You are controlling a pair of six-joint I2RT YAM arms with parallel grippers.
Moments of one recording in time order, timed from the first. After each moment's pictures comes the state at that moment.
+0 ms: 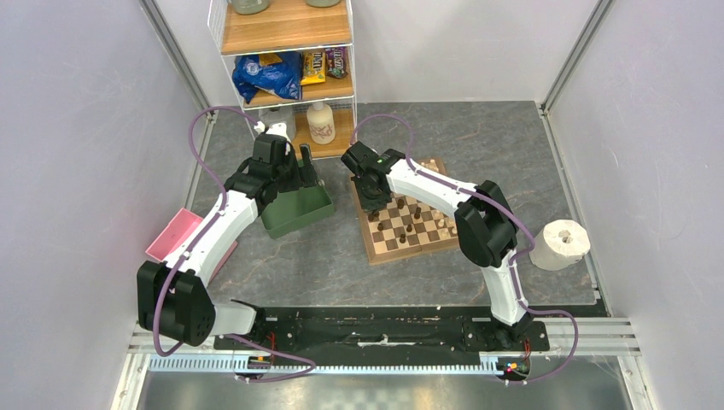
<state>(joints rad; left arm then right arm) -0.30 1.33 1.06 -0.43 -0.10 -0.38 0.78 2.10 1.76 -0.86 0.14 0.47</state>
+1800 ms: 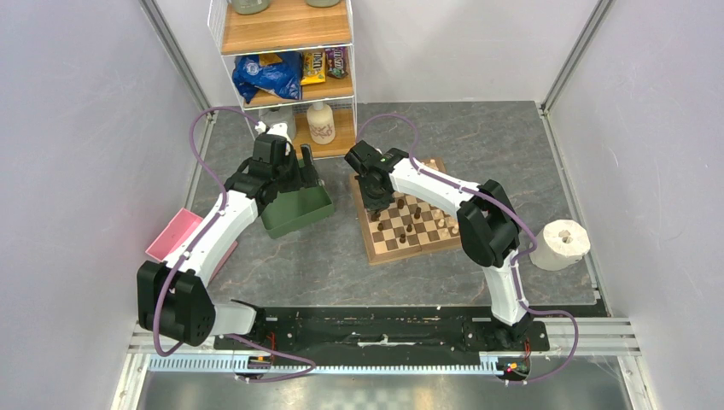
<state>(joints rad) -0.30 1.33 1.06 -0.43 -0.08 -0.38 0.77 2.09 1.74 -0.87 0.14 0.50</state>
